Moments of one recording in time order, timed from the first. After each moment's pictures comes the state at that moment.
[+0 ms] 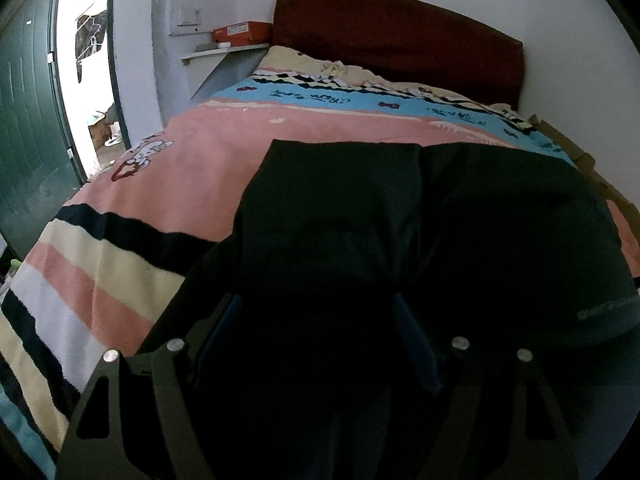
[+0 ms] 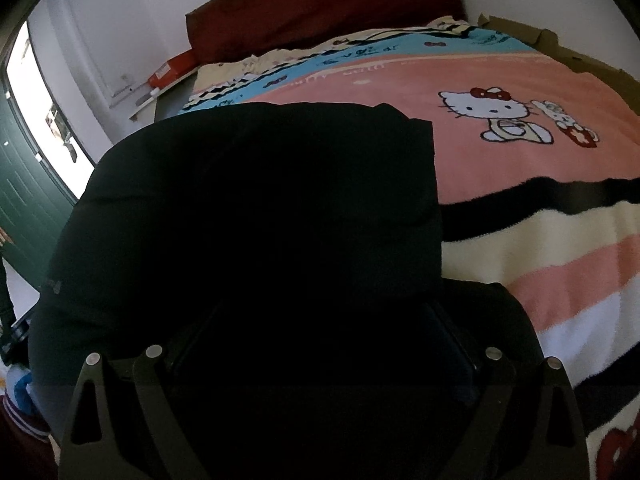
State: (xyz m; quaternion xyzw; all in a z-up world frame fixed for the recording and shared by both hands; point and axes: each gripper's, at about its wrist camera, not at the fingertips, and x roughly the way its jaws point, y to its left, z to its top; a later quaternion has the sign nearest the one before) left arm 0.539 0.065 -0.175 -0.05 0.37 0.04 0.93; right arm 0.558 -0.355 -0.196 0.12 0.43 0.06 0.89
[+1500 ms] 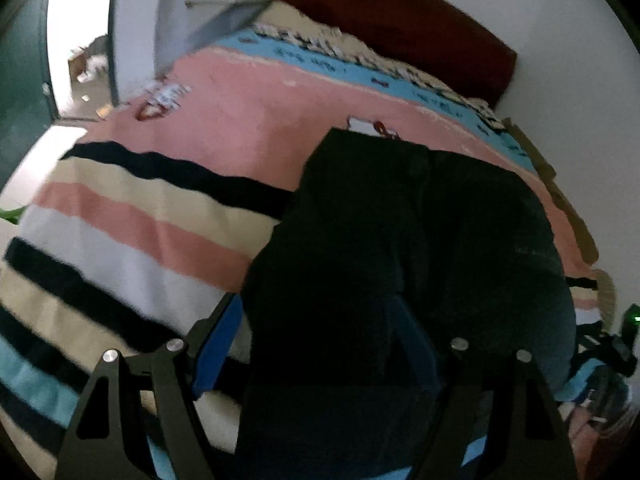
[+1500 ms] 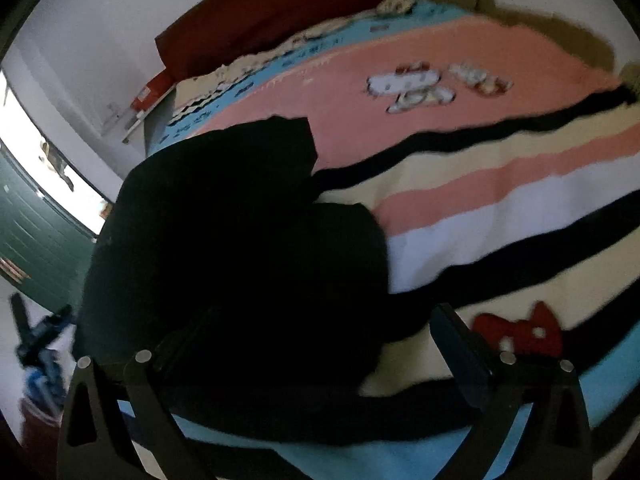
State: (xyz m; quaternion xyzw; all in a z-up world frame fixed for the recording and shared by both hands) left arm 0.487 0.163 -0.138 -0.15 0.46 -0.05 0.88; right arm 0.468 -0.448 -0.159 0.20 0.47 0.05 0.86
